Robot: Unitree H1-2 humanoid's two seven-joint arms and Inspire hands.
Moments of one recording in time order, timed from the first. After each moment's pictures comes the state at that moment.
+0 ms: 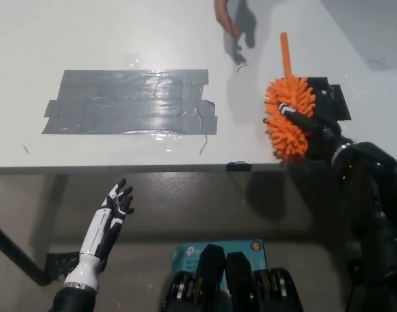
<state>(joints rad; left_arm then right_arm) -0.19 0.12 -0.02 0.36 0.11 -0.26 -0.03 -0.82 -0.04 -0.36 0.73 0.24 0.44 0.36</state>
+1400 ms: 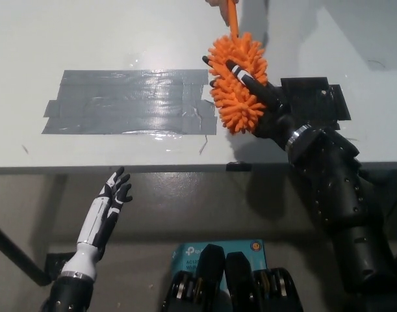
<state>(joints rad) -0.23 0.14 -0.02 0.34 0.11 -0.26 -0.04 -0.83 0.00 -0.10 0.58 0.85 0.47 0.28</state>
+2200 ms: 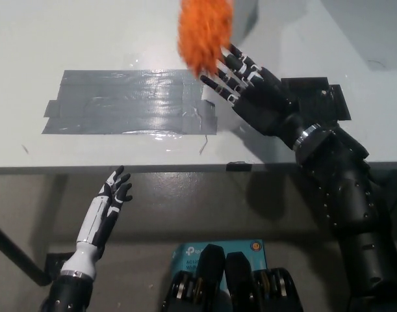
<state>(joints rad) -0.23 0.14 -0.02 0.34 0.11 -0.26 -0.04 -0.80 -0.02 -0.09 0.48 0.89 0.47 0.29</state>
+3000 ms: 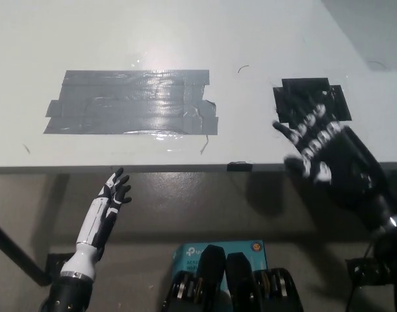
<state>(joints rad) -0.23 0.14 -0.02 0.36 0.11 -0.26 -0.04 -0.30 -0.15 -0.05 -0.26 0.61 0.40 0.29</state>
